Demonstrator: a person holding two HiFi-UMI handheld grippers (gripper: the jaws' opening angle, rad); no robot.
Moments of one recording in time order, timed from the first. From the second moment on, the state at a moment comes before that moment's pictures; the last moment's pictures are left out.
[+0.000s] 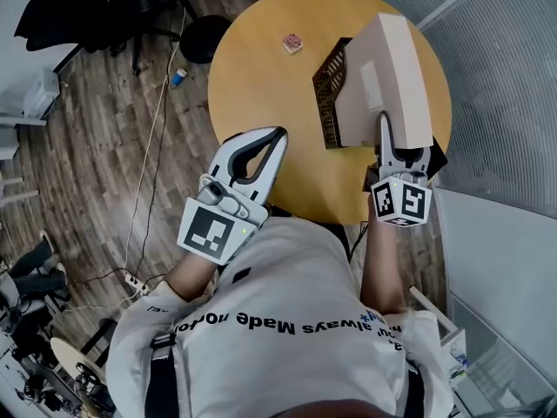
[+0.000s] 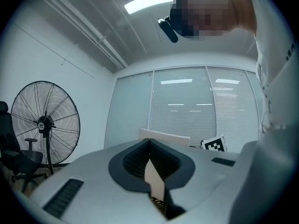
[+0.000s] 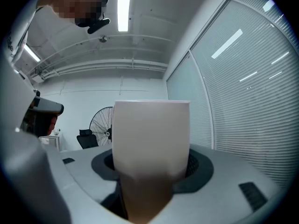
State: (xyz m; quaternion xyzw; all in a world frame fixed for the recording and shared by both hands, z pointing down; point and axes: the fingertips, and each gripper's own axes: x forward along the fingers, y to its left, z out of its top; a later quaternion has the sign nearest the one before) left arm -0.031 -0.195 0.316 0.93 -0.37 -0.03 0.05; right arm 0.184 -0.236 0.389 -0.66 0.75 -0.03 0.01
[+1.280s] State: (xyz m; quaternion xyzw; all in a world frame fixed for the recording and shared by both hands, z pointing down) left arm -0.034 -0.192 0.319 0.93 -0.37 -0.03 0.05; right arm 0.183 -0.239 0.427 -0.66 0.75 -0.03 0.00
